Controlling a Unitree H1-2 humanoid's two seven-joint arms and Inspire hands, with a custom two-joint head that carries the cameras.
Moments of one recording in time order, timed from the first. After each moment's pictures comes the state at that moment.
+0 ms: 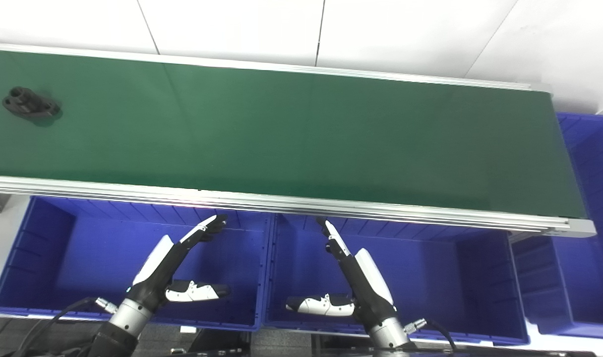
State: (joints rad) left arm 0.24 0.55 -0.70 0.16 0.16 -0.44 0.34; right arm 0.51 -0.07 0.41 -0.13 -0.48 -0.11 -0.01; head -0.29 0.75
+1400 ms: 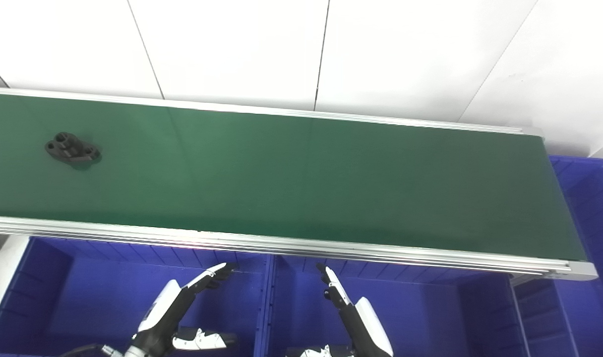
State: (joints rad) left arm 0.15 0.57 -0.91 0.23 0.16 -0.45 0.55; right arm 0.50 -0.07 0.42 -0.02 -0.48 -0.21 -0.08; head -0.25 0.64
